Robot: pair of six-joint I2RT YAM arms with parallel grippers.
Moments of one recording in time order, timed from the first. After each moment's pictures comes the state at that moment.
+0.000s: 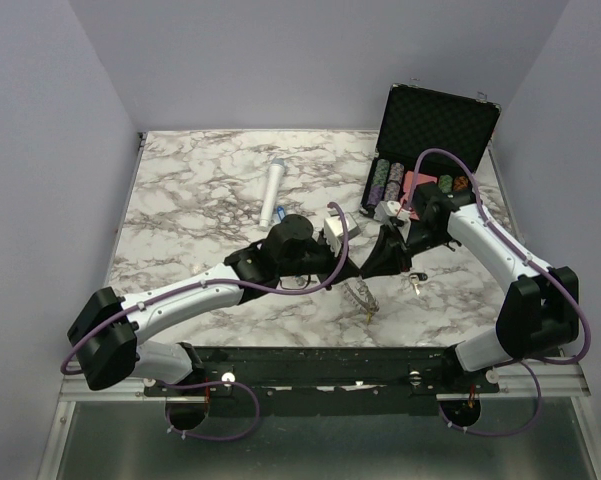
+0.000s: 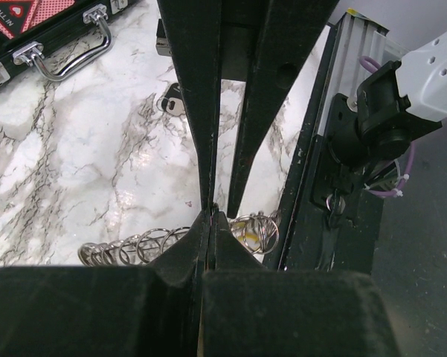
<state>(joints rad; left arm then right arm) -0.96 1.32 0.92 0.07 0.35 -0.19 0.29 1.48 1.15 -1.28 -1.35 -1.41</state>
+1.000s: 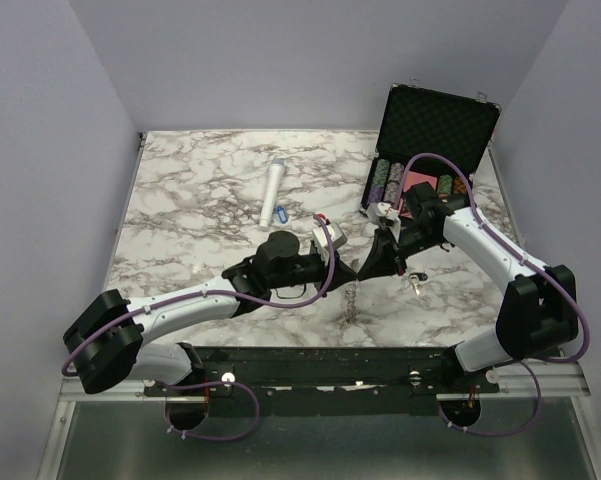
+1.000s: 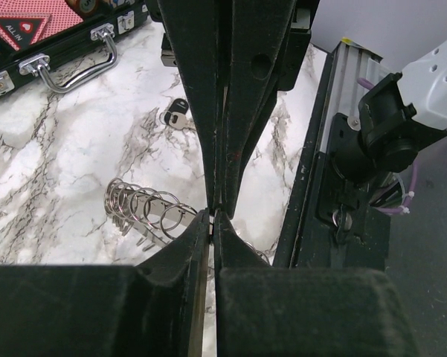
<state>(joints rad) -0.96 1.29 0.72 0.36 0.35 -0.25 0.31 1.48 1.12 -1.15 -1.30 -1.23</state>
